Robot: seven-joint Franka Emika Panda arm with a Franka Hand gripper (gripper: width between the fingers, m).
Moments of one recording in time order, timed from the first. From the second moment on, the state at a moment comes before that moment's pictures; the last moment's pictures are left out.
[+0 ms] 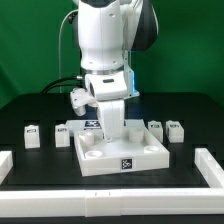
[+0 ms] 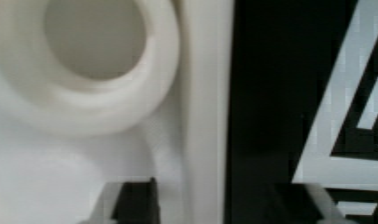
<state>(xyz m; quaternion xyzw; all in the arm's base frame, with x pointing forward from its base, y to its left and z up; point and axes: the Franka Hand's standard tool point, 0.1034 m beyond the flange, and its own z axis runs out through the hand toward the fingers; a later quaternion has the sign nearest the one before) 0.380 -0.024 0.008 -0.63 -0.77 0.03 0.06</state>
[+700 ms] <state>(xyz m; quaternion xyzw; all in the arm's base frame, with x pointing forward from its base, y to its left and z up) 0.385 -0.024 0.009 -0.64 -0.77 0.03 0.05</state>
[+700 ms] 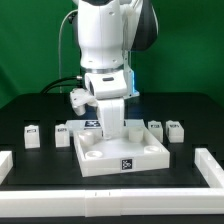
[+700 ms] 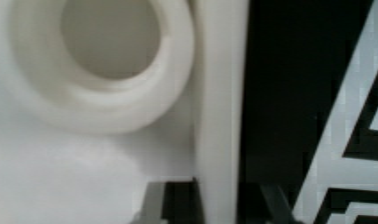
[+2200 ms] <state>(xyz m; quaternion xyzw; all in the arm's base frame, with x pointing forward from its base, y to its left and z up) 0.494 0.069 0.004 -0.70 -0.72 -0.02 0.04</state>
